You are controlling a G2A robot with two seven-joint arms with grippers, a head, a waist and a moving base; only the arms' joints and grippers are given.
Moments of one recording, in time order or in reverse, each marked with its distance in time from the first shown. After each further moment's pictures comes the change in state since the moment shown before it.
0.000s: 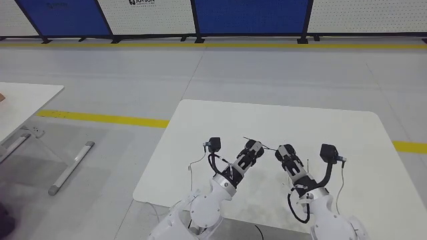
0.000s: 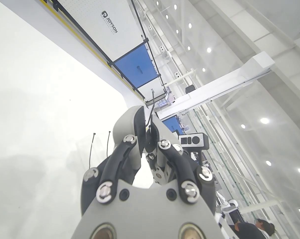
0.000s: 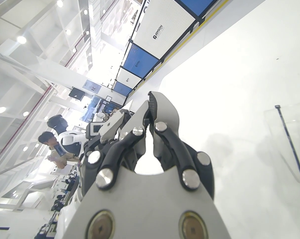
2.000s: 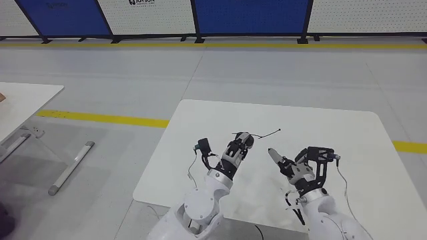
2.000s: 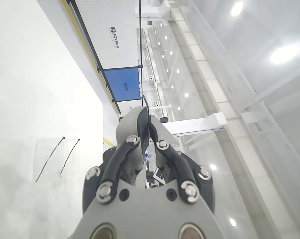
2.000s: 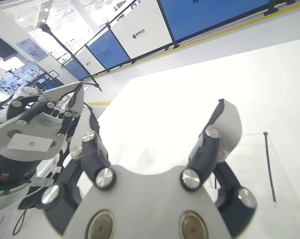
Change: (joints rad) left arm 0.024 -0.034 -0.041 -0.068 -0.381 0.057 0.129; right arm 0.009 0.027 -0.025 0.024 -0.490 -0.051 0.001
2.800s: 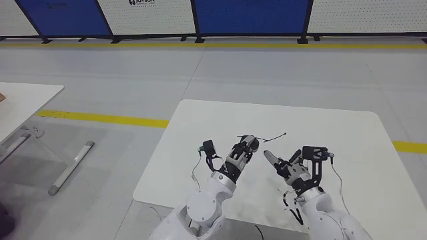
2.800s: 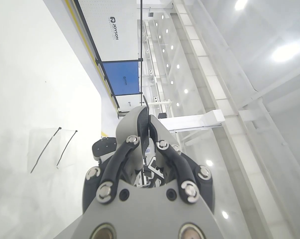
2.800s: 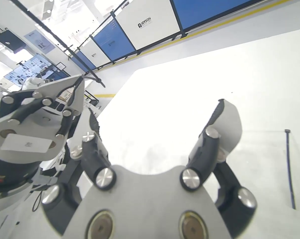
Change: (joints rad) left arm 0.000 -0.007 0.023 0.001 -0.016 -0.001 -0.024; right arm 0.029 -0.003 -0.011 0.038 0.040 -0.033 0.050
